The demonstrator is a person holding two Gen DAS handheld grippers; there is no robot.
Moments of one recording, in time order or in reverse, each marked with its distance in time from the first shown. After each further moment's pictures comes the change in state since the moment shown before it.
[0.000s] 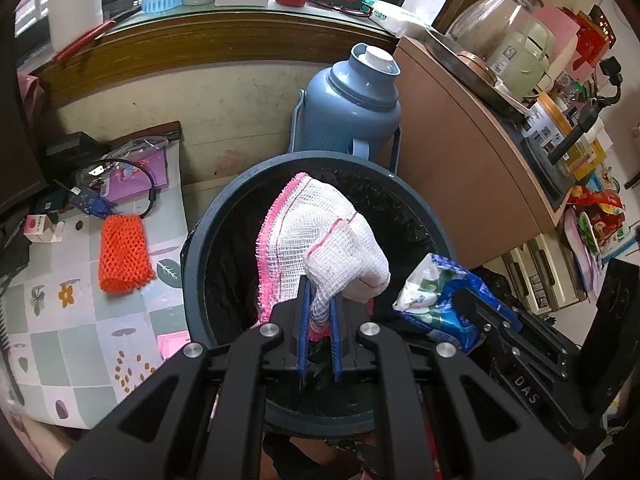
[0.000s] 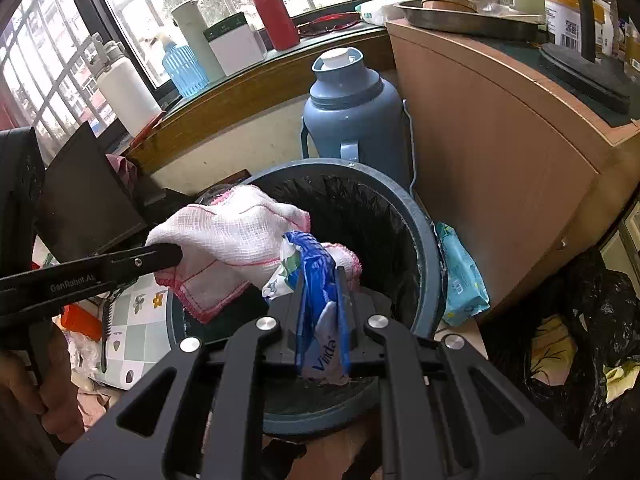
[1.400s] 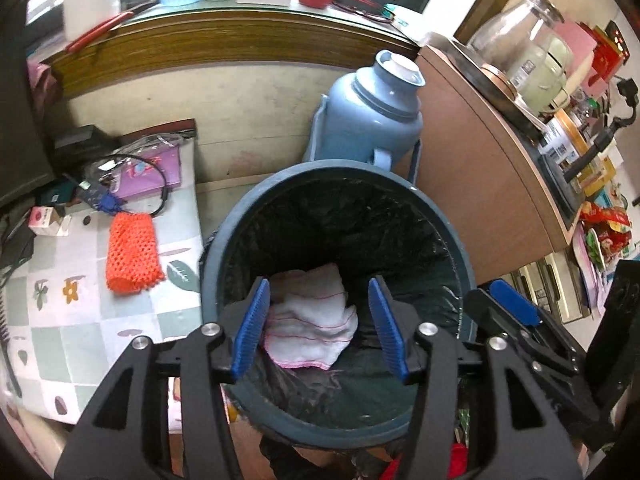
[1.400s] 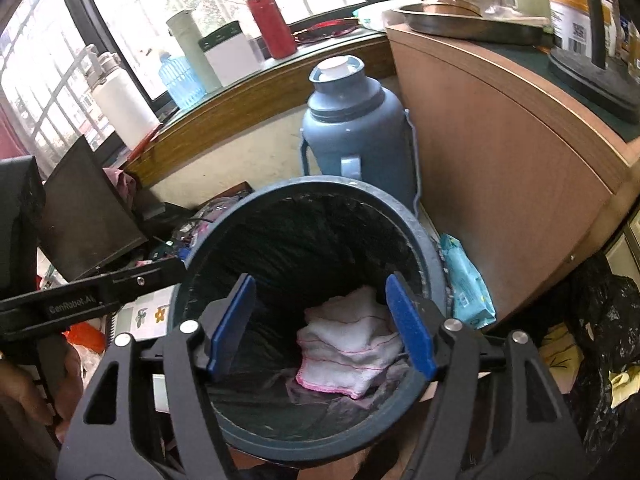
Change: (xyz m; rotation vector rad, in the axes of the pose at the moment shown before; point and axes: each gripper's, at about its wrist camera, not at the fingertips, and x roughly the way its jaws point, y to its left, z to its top) left arm 0.001 0.019 0.006 -0.053 -0.015 0.031; right arm 0.004 0.008 0.014 -0.002 -0.036 0.019
